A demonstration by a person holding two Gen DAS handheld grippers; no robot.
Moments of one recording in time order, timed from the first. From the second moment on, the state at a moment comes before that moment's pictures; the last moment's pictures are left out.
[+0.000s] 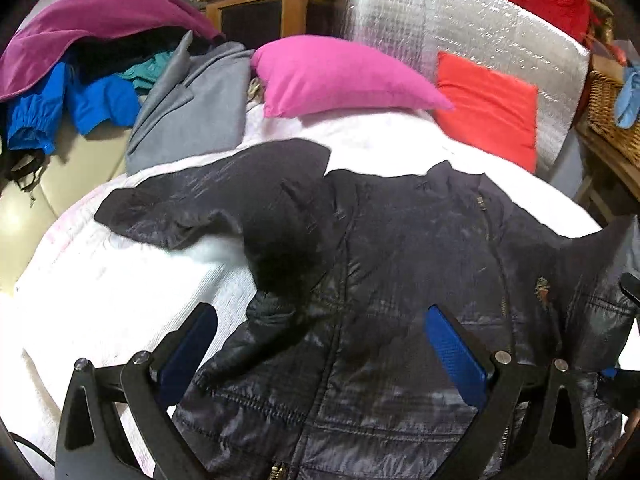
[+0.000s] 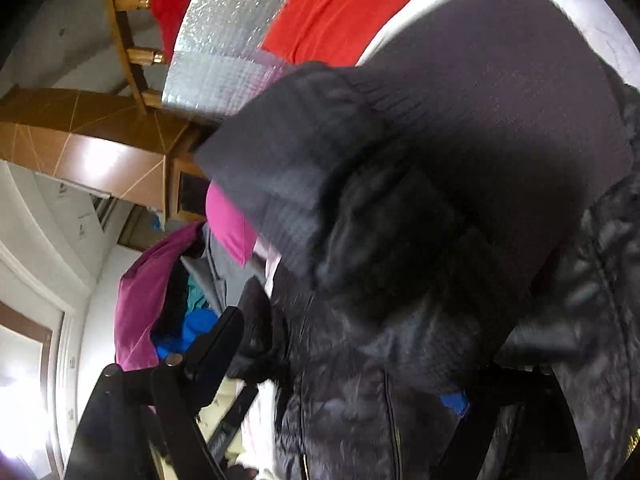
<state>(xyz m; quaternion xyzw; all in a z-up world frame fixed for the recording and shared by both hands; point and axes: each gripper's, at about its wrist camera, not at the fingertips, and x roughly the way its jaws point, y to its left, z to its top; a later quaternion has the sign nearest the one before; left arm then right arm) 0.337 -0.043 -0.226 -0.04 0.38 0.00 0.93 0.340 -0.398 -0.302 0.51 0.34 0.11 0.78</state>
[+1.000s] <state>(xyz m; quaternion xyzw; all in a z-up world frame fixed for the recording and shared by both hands) 0.328 -0.253 -0.222 0.04 0.42 -0.18 0.89 0.263 -0.575 -0.377 0.73 0.27 -0.04 0.63</state>
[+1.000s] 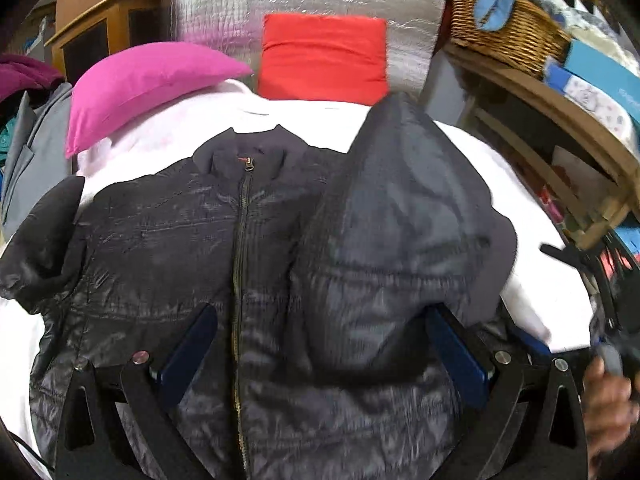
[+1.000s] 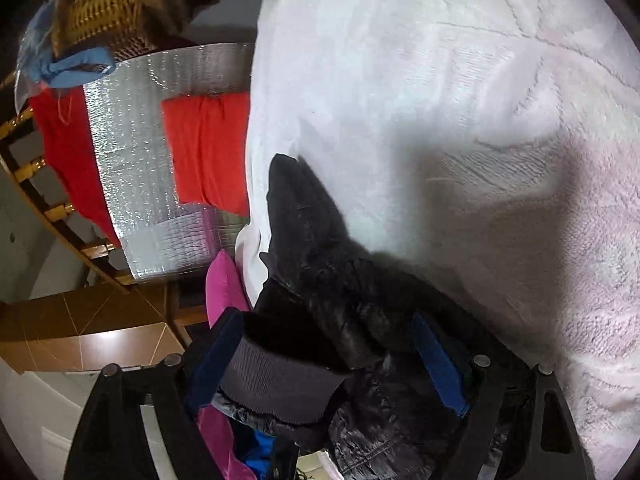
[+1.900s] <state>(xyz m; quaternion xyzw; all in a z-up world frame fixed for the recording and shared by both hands) 0.352 -0.243 -0.219 0.08 0.47 -0.13 0.87 0.266 -0.561 -0.337 0.69 0.23 -0.02 0.68</state>
